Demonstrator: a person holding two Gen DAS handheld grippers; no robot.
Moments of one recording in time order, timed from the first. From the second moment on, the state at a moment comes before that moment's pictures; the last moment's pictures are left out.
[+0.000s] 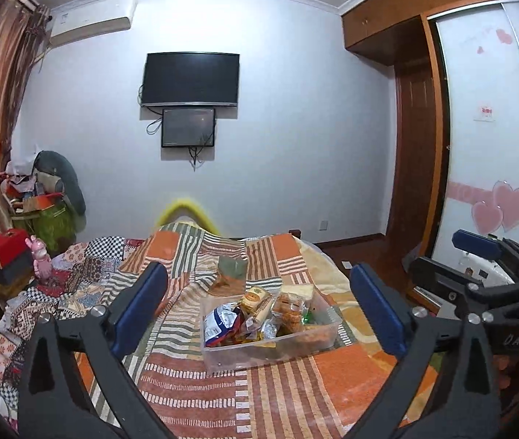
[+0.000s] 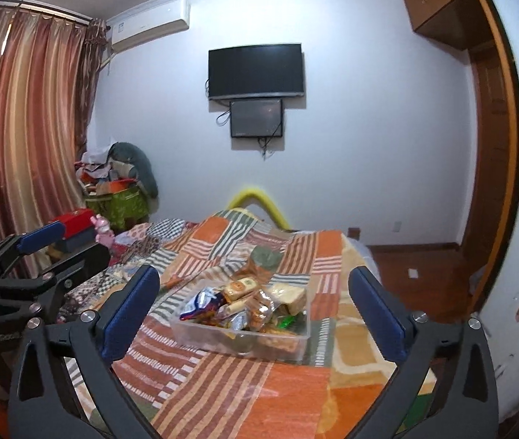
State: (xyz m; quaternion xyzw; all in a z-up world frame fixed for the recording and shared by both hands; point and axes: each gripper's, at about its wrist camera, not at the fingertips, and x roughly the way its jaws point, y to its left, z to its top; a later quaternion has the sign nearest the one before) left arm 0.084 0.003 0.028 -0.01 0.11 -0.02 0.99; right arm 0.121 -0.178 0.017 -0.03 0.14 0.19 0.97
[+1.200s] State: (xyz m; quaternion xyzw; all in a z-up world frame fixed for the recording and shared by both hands) left arm 0.074 0.003 0.024 -0.02 0.12 -0.02 0.99; right arm 0.100 -0.196 0.019 0.01 0.12 0.19 0.97
